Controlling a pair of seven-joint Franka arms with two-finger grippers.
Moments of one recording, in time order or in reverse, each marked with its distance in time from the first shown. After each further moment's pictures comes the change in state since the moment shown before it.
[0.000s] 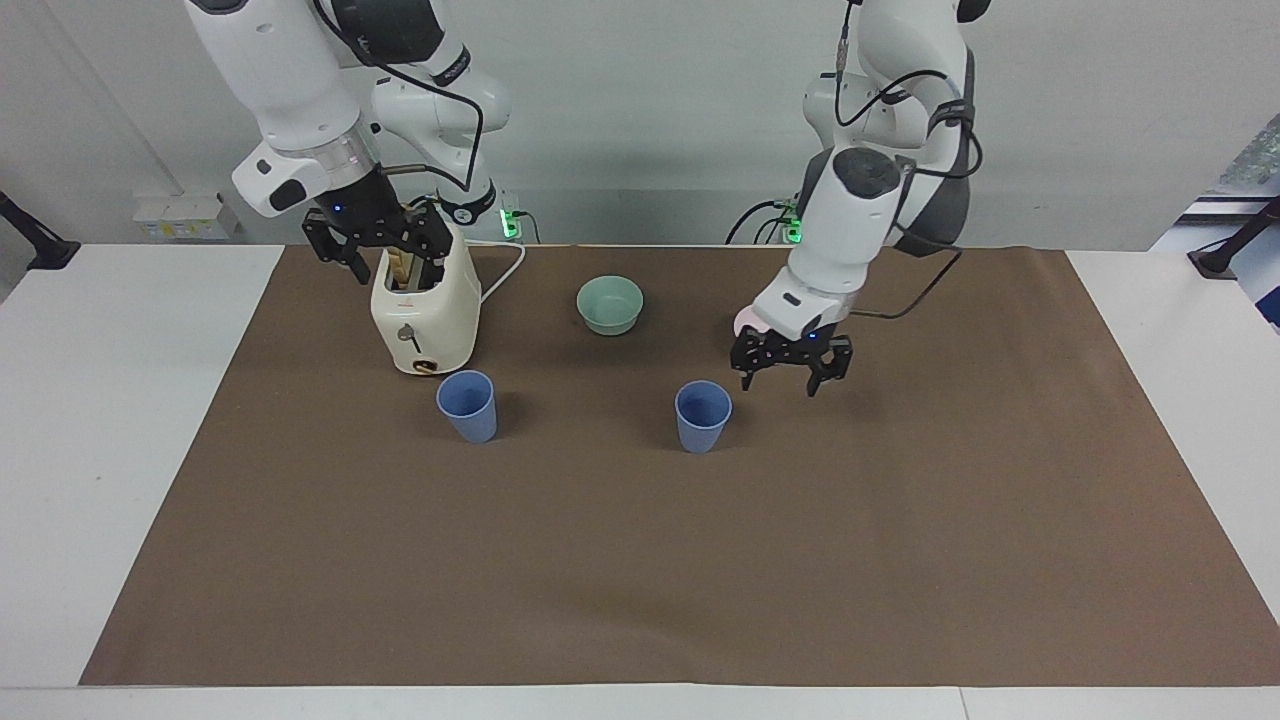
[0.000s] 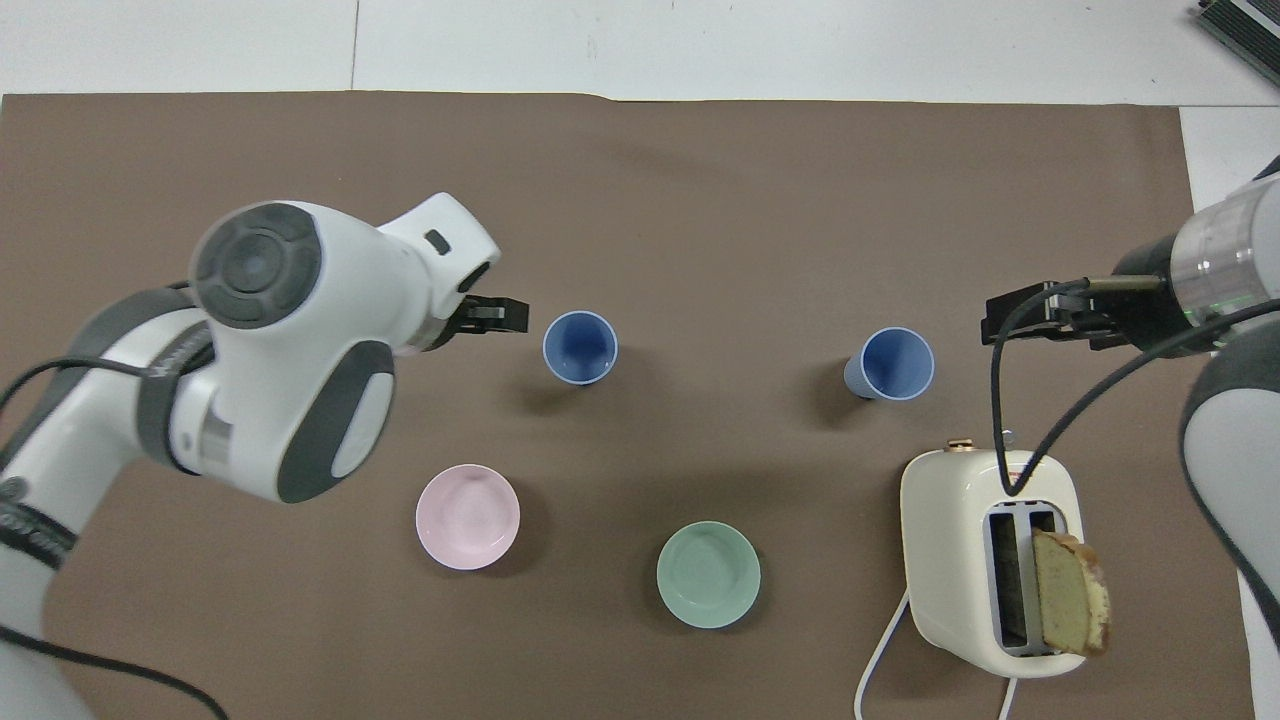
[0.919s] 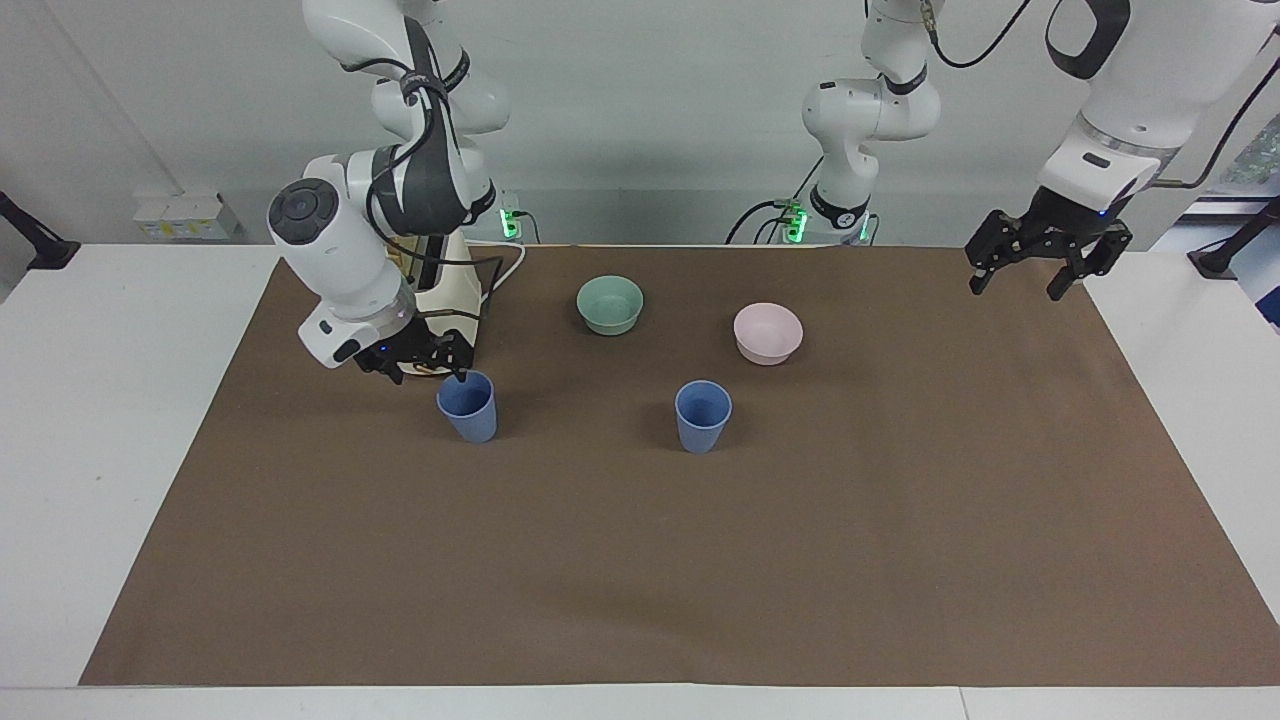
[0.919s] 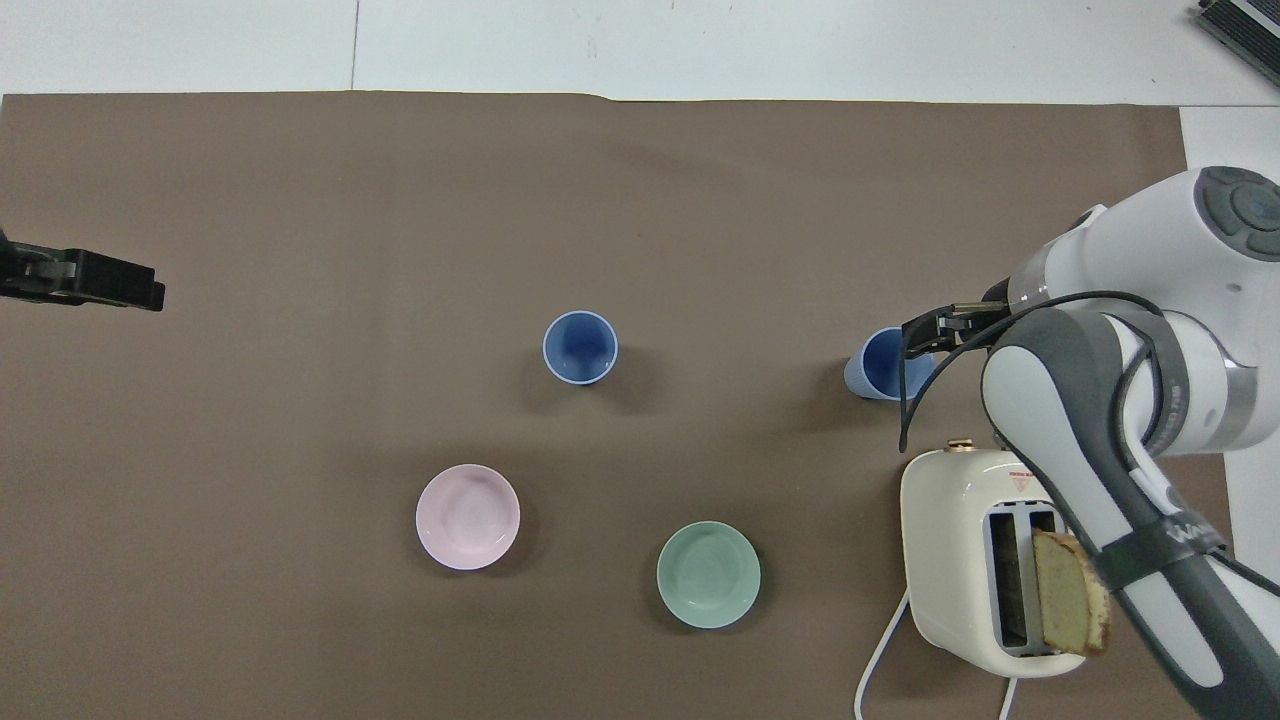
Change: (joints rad) left arm 0.319 -0.103 0.008 0.310 0.030 -0.500 0.327; right arm -0.022 0.151 -0.005 -0.257 -0.001 0.308 -0.084
